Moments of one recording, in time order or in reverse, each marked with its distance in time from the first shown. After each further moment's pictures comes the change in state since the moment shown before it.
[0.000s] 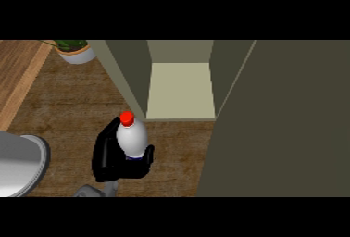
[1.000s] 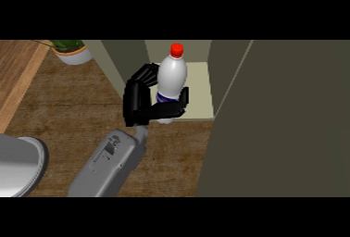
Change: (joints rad) left arm -0.463 -0.118 0.089 0.242 -0.160 0.218 0.199; right arm 0.043 -0.039 0.017 0.000 -0.005 -0.023 -0.078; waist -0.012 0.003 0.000
